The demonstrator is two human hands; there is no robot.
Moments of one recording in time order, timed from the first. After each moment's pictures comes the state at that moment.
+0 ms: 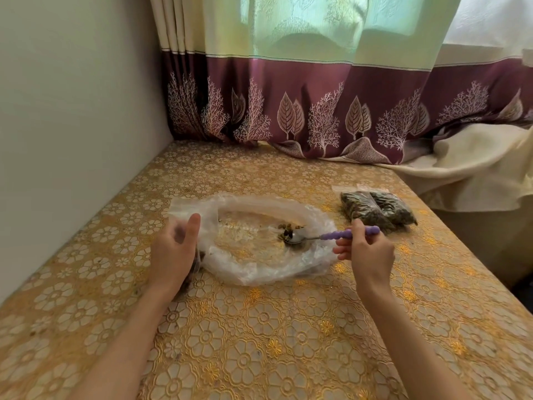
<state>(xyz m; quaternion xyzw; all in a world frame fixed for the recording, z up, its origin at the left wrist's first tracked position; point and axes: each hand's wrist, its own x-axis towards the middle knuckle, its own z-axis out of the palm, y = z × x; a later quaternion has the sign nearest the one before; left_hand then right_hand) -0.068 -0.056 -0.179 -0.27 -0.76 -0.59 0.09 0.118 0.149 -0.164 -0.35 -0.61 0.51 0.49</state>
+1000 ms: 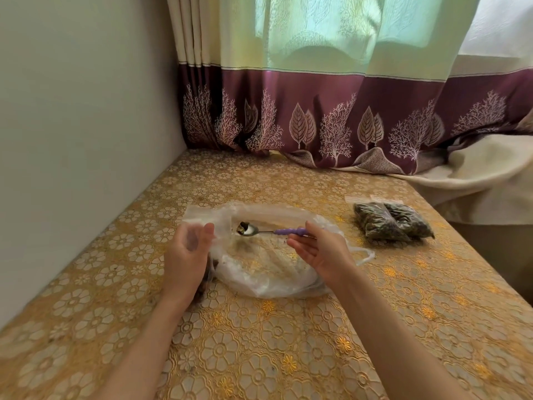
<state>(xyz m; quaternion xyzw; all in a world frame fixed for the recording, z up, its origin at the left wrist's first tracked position) -0.071 -0.057 -0.181 -0.27 -0.72 -0.63 0.09 0.060 0.114 -0.127 -0.31 -0.47 0.79 0.22</state>
